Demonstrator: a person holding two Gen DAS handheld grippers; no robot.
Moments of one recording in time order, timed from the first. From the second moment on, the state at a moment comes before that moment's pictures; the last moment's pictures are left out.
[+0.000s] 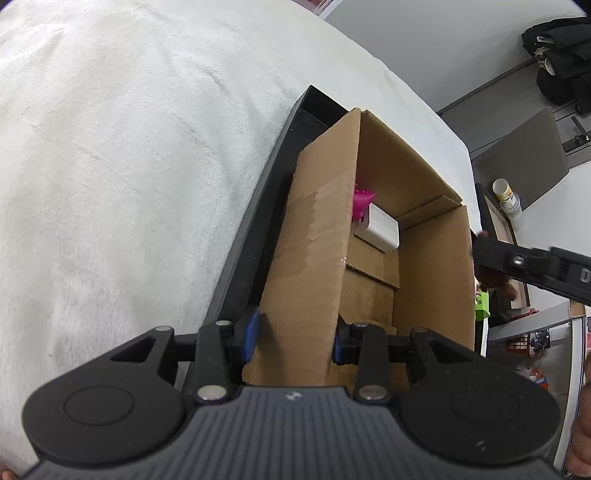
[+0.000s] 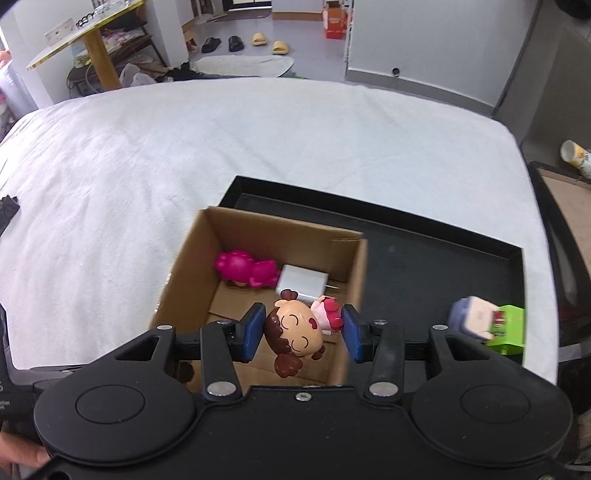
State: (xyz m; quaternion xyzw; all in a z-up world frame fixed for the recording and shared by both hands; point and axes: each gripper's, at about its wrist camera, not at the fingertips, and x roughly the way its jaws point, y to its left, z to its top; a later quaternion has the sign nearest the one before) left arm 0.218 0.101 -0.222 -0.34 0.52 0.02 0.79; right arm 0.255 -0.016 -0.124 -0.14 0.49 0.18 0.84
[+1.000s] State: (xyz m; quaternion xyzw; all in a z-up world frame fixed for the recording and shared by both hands) left arm 0.217 0.112 -0.224 -0.35 0.51 0.00 0.79; right arm 0.265 0.013 -0.143 -0.06 0.51 0.19 0.84
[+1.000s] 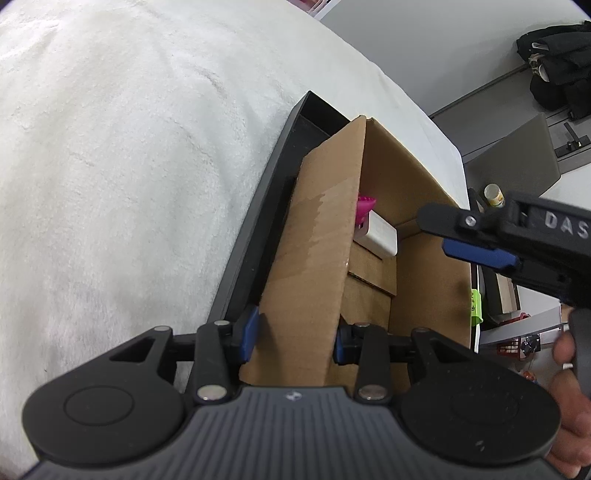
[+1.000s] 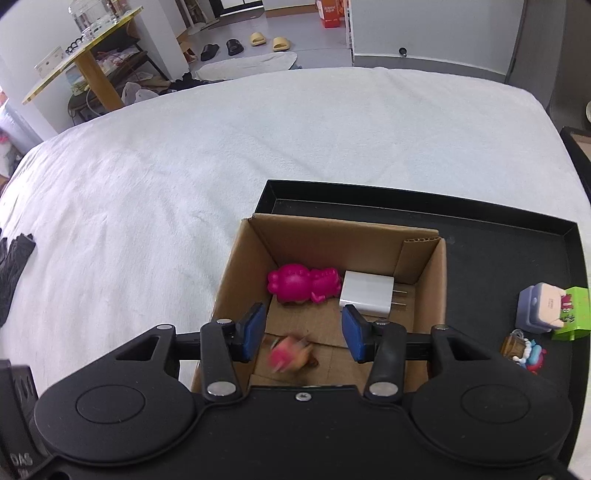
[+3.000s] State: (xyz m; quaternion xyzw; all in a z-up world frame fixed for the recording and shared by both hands) left arm 0.227 0.097 -0.220 -0.35 0.52 0.06 0.78; right arm 0.298 -0.213 -0.181 0.04 0.53 0.07 0.84
